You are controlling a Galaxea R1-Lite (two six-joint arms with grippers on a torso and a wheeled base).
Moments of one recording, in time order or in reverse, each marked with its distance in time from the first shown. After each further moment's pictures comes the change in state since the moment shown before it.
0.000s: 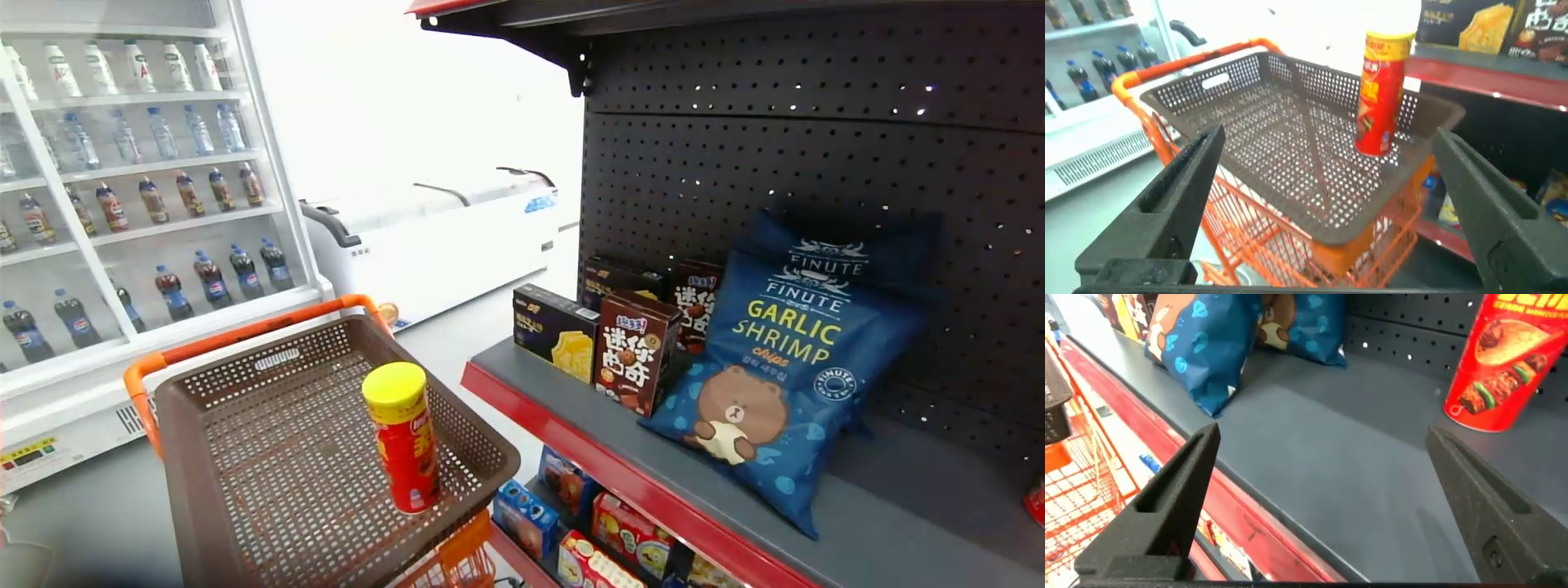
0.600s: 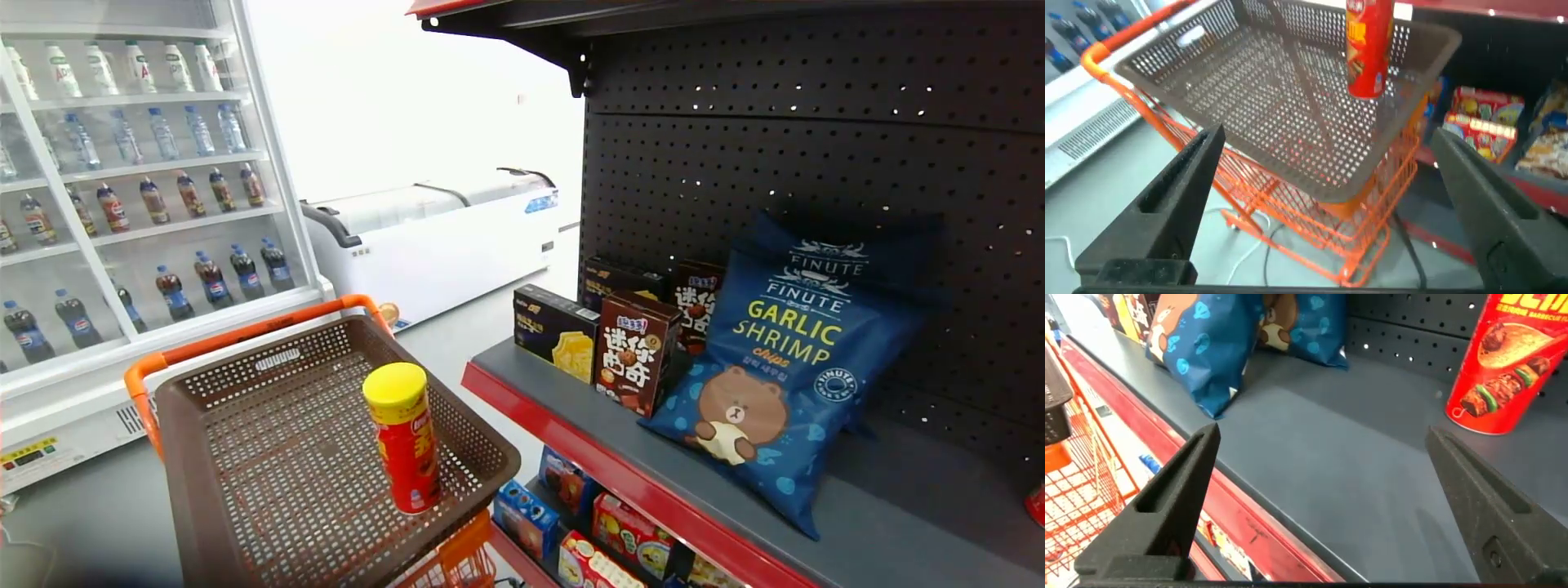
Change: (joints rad) left arm -0.011 0.319 -0.188 0.146 -0.056 0.141; right arm 0.000 0.000 0.000 0.001 0.000 0.000
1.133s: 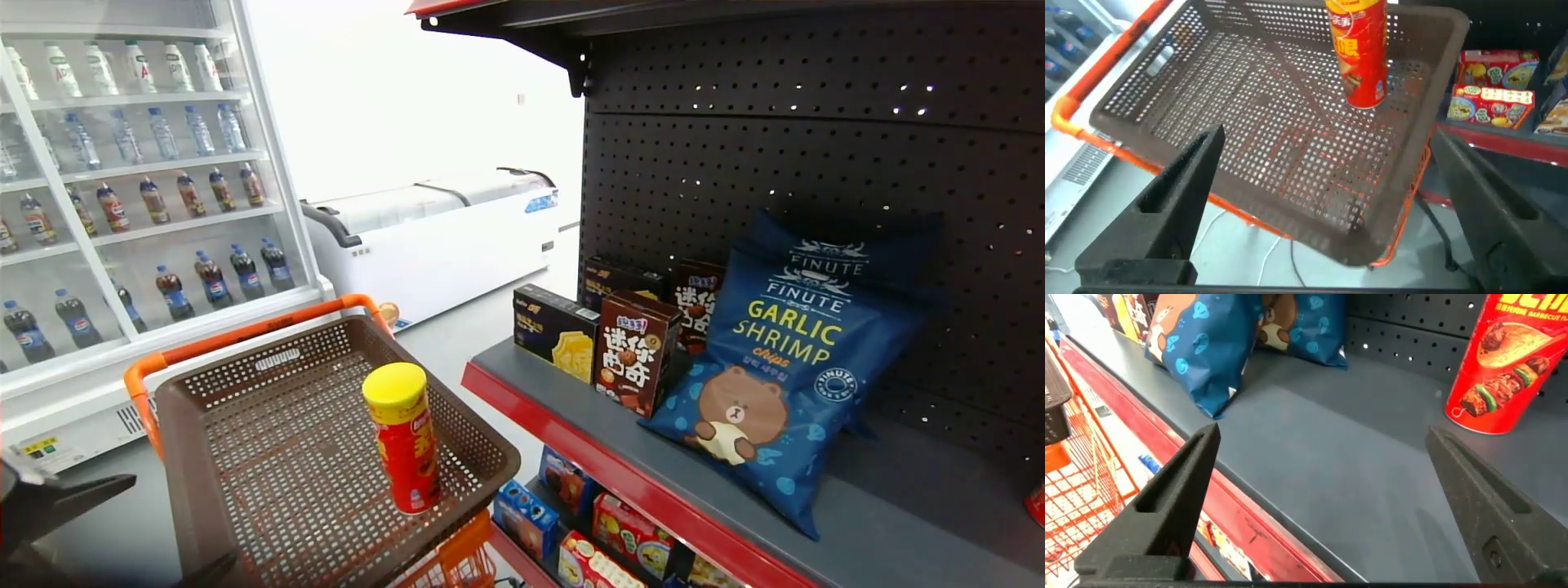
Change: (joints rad) left arm -0.084 0.562 -0.038 -0.385 -0.007 0.143; right arm 0.001 0.000 0.000 0.000 0.000 0.000
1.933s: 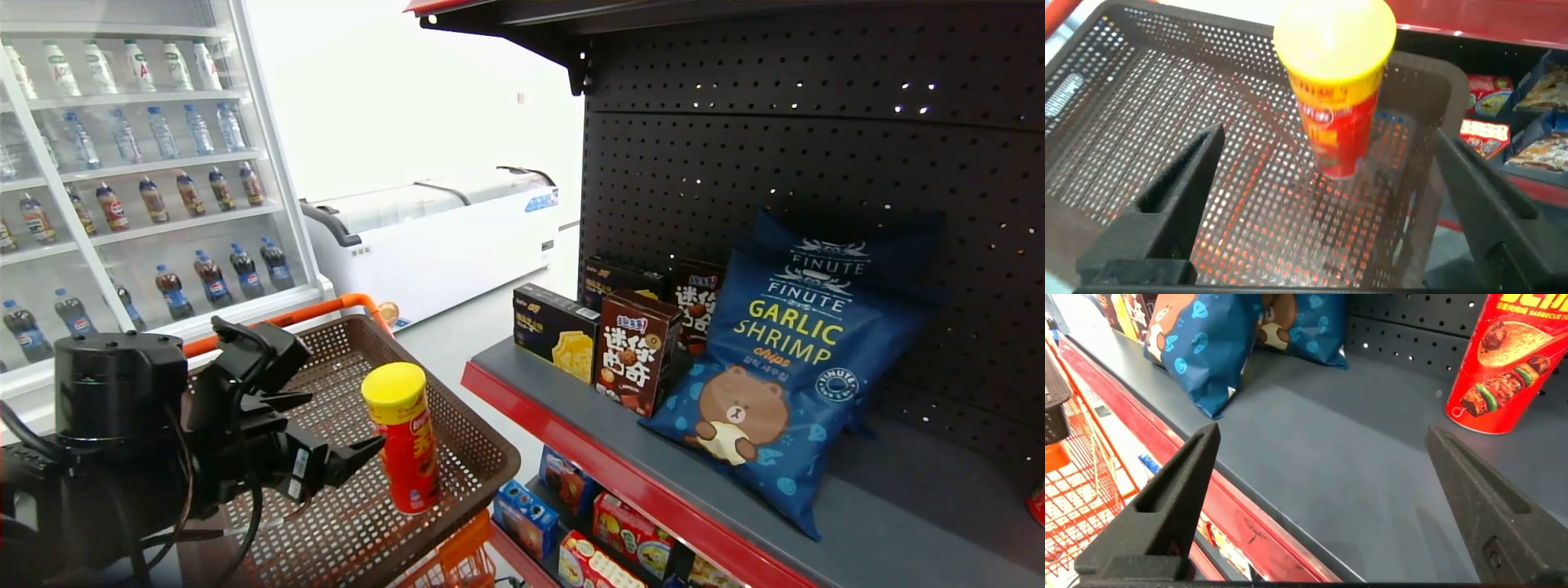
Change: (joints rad) left arm -0.113 0.651 -0.158 -0.418 0.011 -0.122; right arm 0.000 0.000 0.000 0.000 0.000 0.000
